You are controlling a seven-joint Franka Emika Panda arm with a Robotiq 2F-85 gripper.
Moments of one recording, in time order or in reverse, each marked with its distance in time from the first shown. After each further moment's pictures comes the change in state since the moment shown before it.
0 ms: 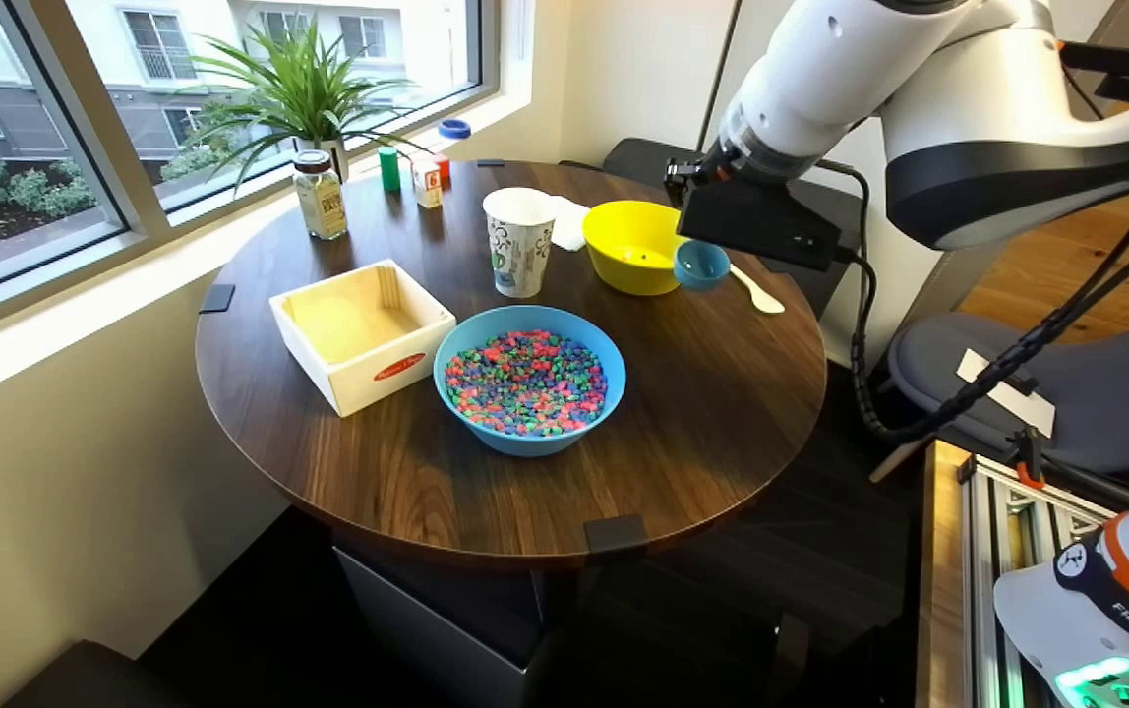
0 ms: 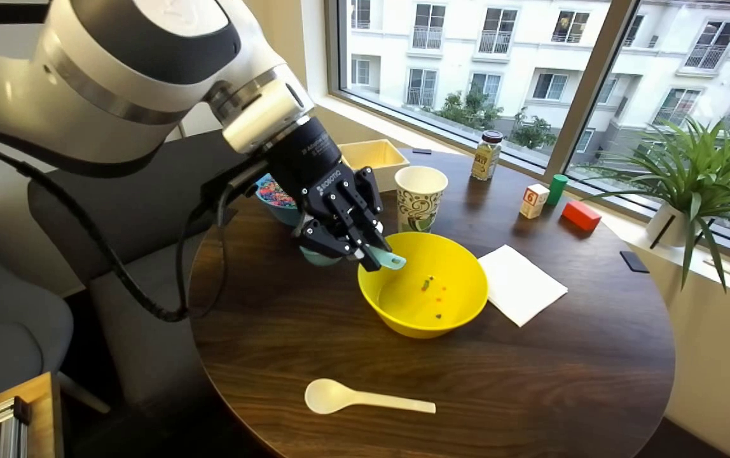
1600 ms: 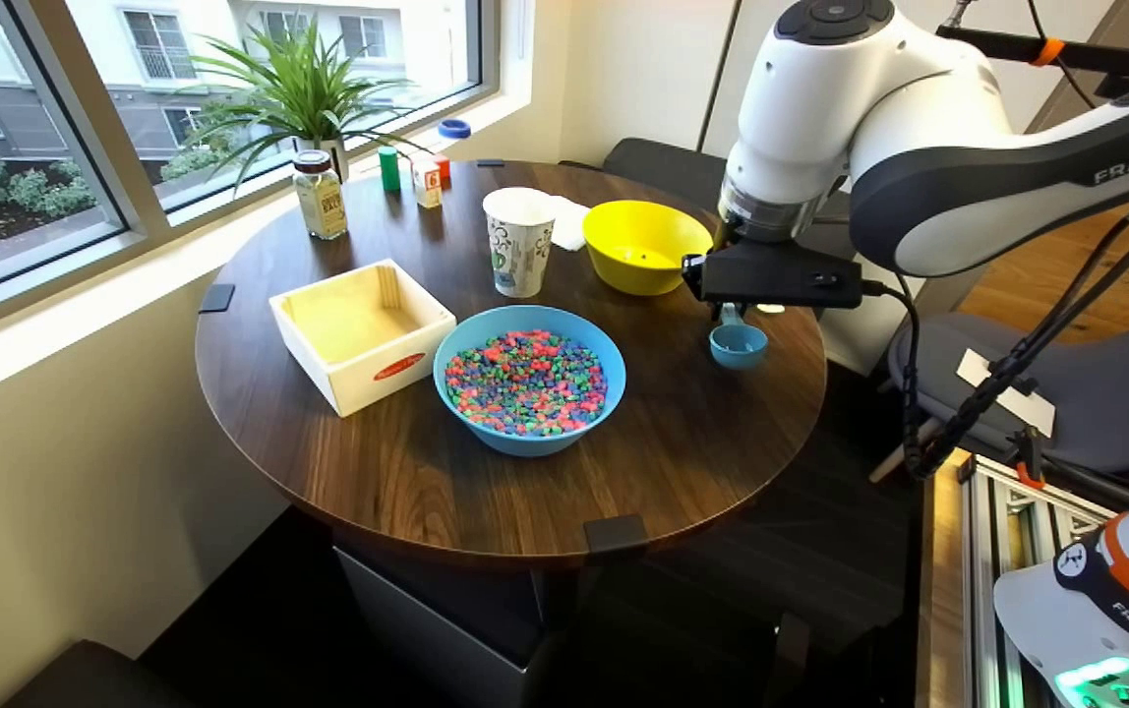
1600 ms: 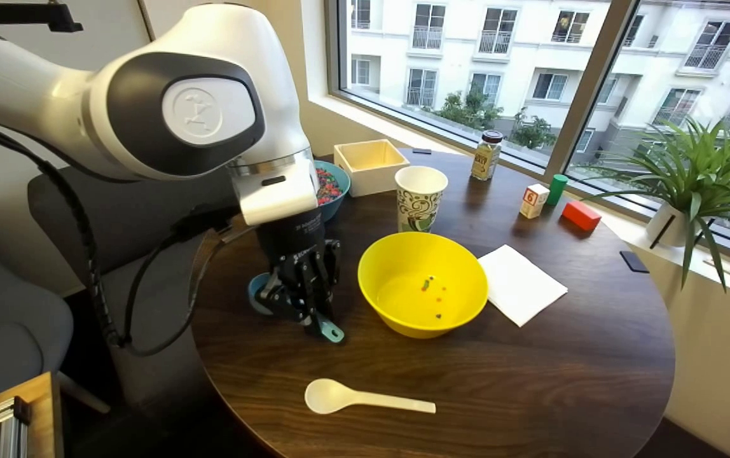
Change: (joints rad) arm -0.077 0.066 0.049 -0.053 0.405 -0.075 -0.349
